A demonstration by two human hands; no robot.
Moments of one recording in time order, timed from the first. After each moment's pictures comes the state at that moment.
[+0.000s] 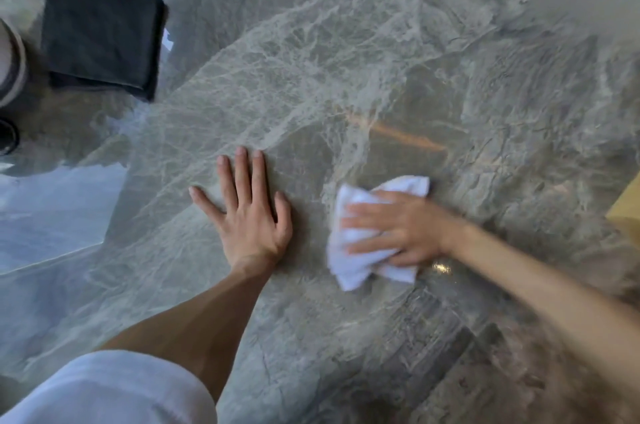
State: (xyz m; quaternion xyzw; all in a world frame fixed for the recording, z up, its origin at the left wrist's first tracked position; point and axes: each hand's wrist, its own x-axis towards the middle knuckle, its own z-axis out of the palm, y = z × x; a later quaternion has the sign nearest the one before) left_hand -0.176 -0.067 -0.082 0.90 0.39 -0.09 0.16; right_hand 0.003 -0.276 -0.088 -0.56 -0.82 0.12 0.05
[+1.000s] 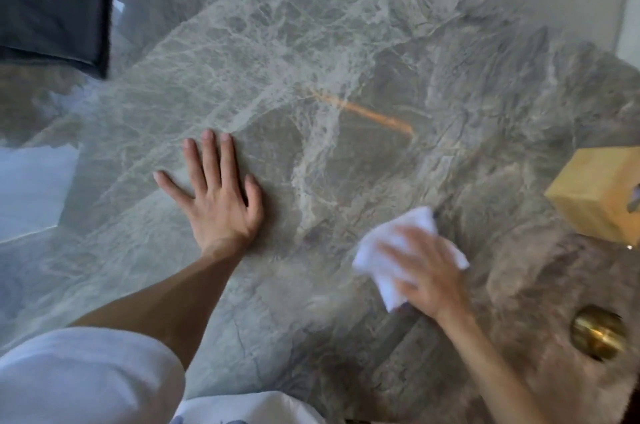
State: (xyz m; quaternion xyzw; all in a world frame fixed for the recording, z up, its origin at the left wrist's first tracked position) left_hand -0.176 -0.065 -0.081 0.90 0.39 -0.11 0.16; right_hand -0.093 -0.418 -0.075 -0.84 -0.50 0.20 0.09
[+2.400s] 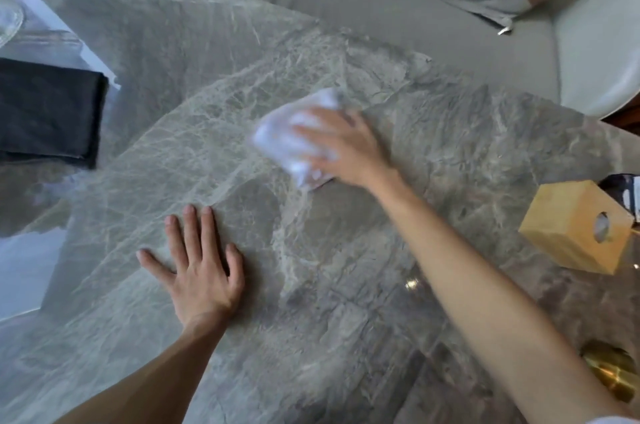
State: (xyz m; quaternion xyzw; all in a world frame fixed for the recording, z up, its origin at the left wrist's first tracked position) left_hand -0.174 -0.067 -0.081 0.89 0.40 -0.11 0.17; right_hand 0.111 -0.188 -0.072 -0.86 -0.50 0.04 0.05
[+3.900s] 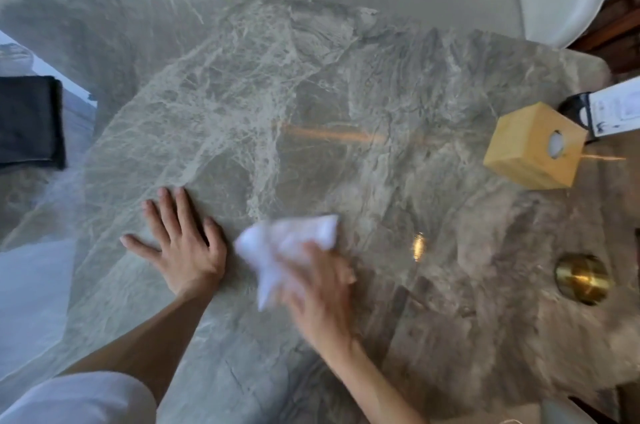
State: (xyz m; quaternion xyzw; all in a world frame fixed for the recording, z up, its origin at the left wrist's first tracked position) left_hand -0.178 -0.072 -0.084 0.90 0.39 -0.08 0.17; right_hand -0.186 -0.295 -0.049 -0.94 -0.27 0.11 0.17
